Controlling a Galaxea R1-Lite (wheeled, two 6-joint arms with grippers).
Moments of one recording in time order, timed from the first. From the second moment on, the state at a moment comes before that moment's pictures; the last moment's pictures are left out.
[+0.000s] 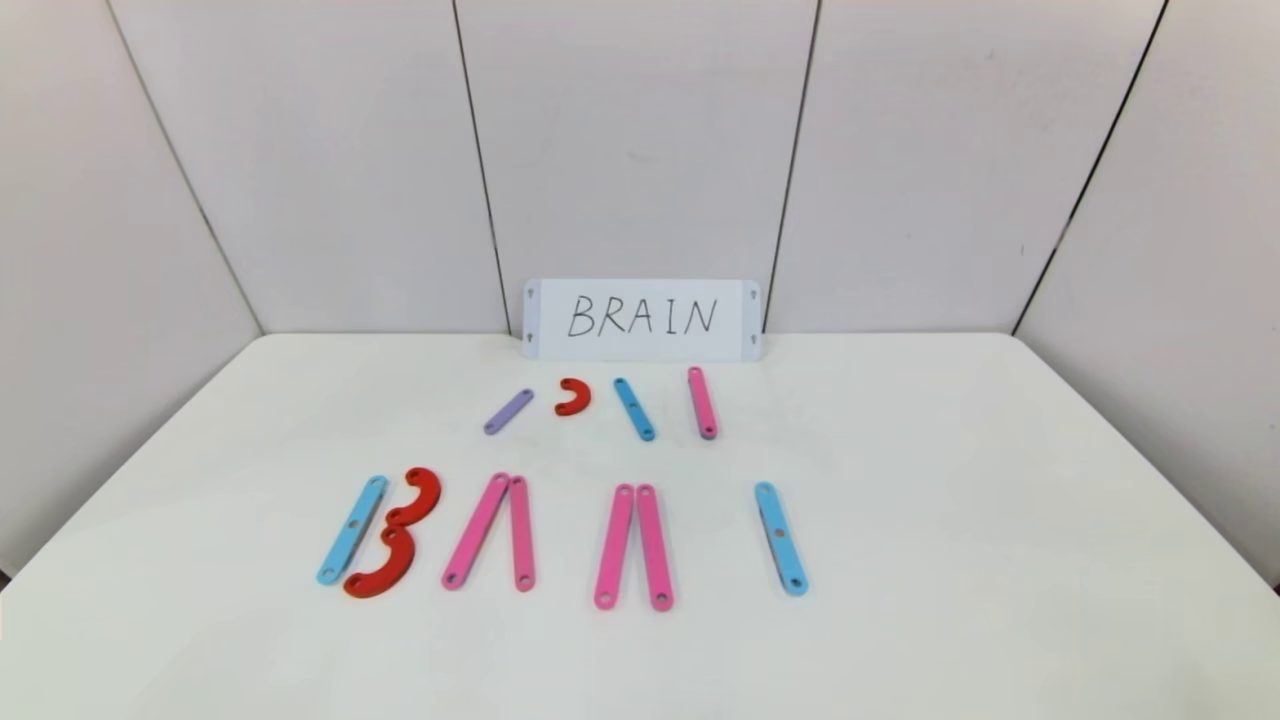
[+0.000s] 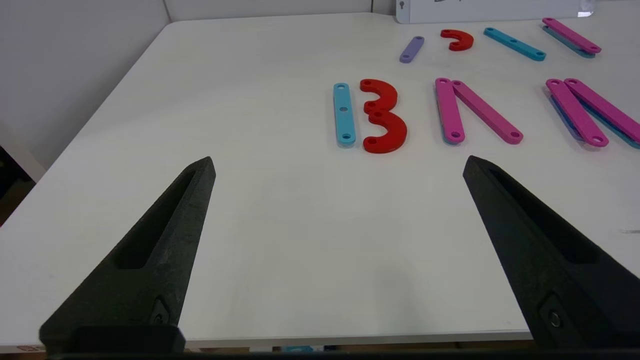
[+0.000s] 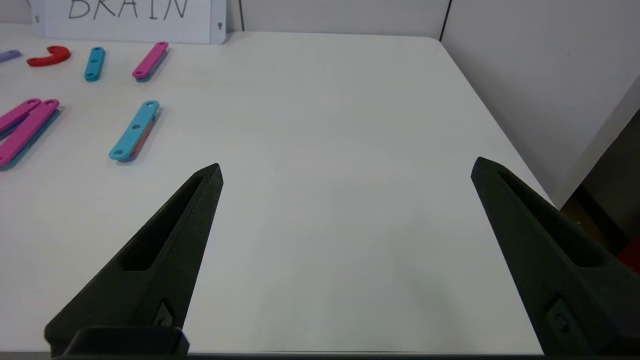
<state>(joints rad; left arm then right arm) -0.01 0.01 -0.05 0.03 0.00 0.01 0.00 0.00 -0.05 0.03 0.00 -0.01</state>
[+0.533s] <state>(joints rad) -0.01 0.28 -0.37 0.05 -0.01 0.01 0.00 0.29 -0.40 0.05 0.01 -0.01</state>
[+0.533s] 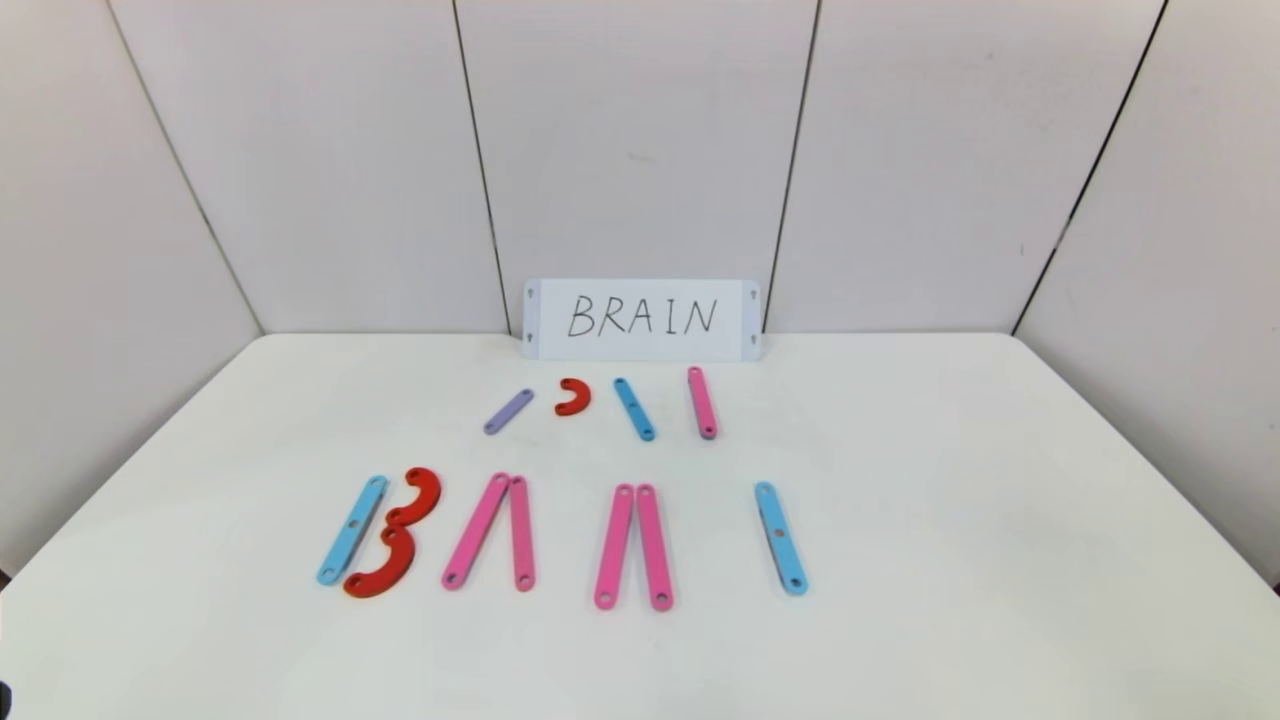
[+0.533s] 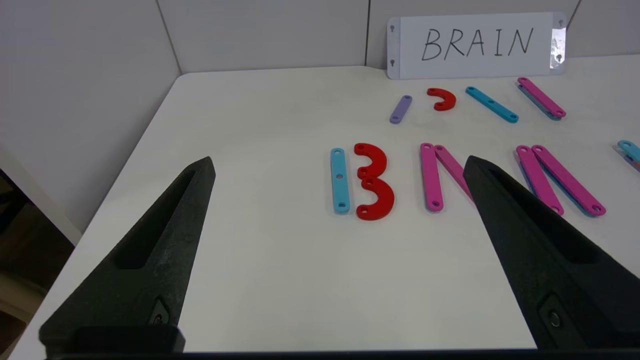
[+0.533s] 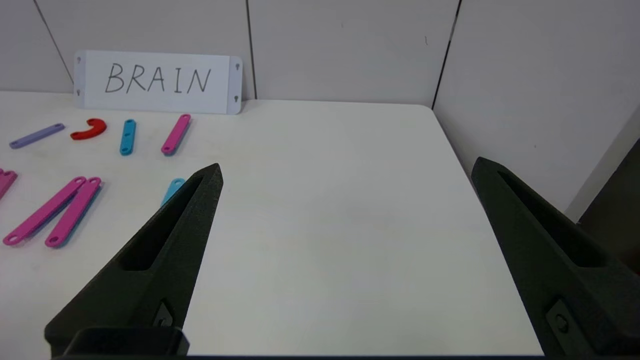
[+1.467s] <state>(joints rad) -0.03 1.10 -0.94 0.12 -0.14 0.09 0.08 1.17 -1.00 0.05 0.13 -0.01</state>
